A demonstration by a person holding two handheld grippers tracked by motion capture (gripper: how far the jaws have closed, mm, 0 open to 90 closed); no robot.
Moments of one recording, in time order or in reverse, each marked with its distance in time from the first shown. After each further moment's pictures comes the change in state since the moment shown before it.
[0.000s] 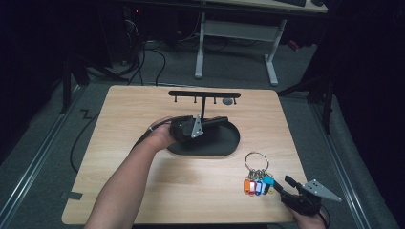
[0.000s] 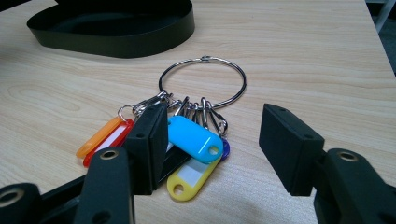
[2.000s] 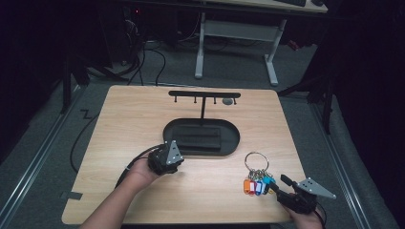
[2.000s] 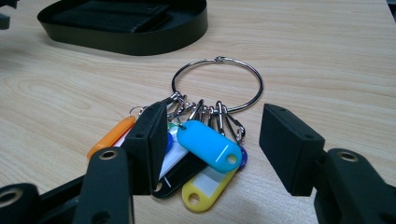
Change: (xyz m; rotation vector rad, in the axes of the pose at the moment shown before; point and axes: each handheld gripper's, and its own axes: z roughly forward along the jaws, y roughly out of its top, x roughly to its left) left arm -0.085 -0.059 -0.064 -0.068 -0.079 -0.392; right arm 0.007 0.004 0.008 0.016 0.029 -0.033
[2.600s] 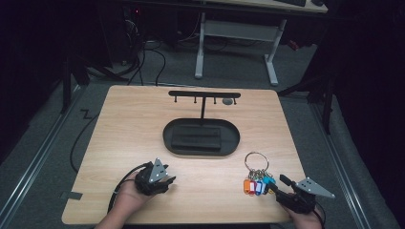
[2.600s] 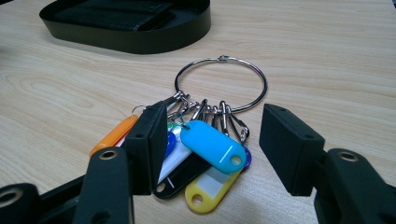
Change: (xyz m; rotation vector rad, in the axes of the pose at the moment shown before) left arm -0.033 -0.053 -0.025 -0.056 -0.032 -0.204; right arm 0.001 0.000 0.002 0.005 0.005 -0.008
